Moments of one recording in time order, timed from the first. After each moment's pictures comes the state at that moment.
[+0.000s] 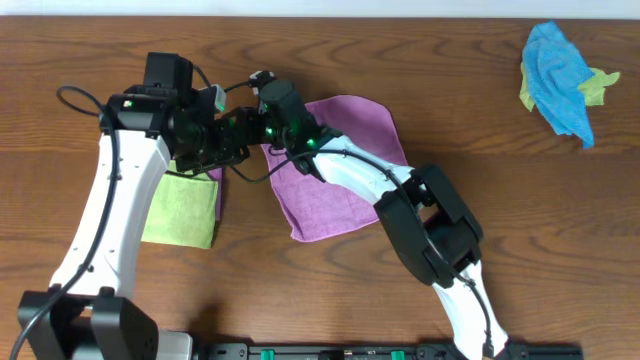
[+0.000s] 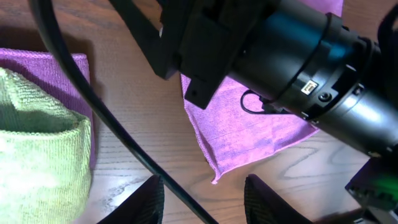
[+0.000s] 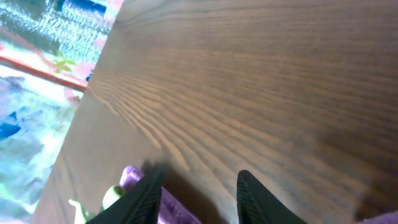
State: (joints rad) left arm -0.08 1.58 1.42 -1.14 0.39 -0.24; right arm 0.70 2.28 1.61 0.12 -0.32 0.73
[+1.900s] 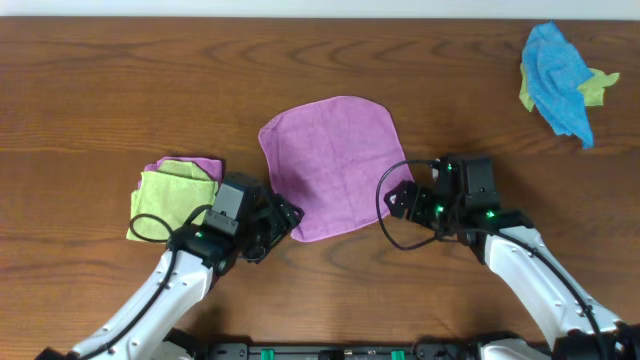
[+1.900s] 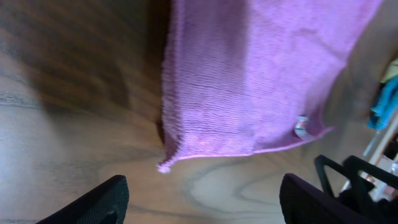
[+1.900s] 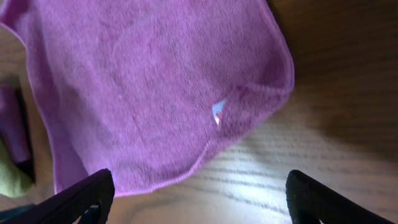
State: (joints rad) left arm -0.43 1.24 0.57 -0.34 0.35 -1.16; right arm 0.18 1.35 0.63 -0.33 -0.35 0.55
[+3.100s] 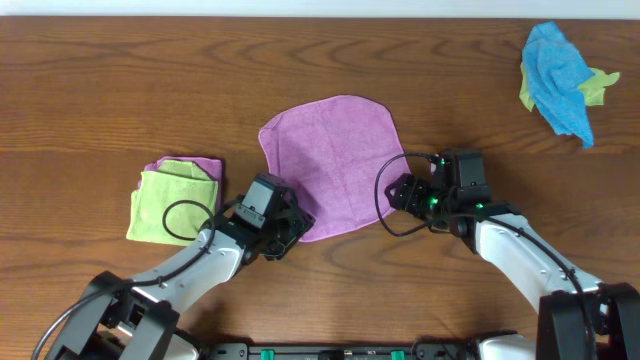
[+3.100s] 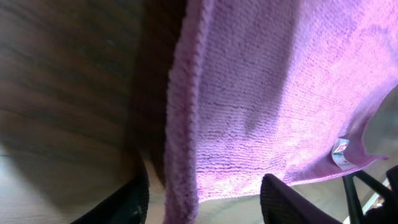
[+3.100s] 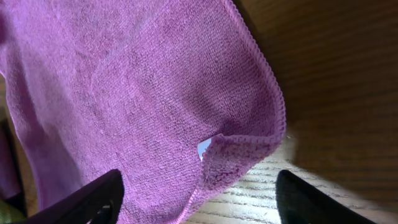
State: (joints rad) left arm -0.53 1.50 0.57 -0.12 0.32 -1.27; right arm 0.18 1.47 0.63 -0.20 -0.32 0.62
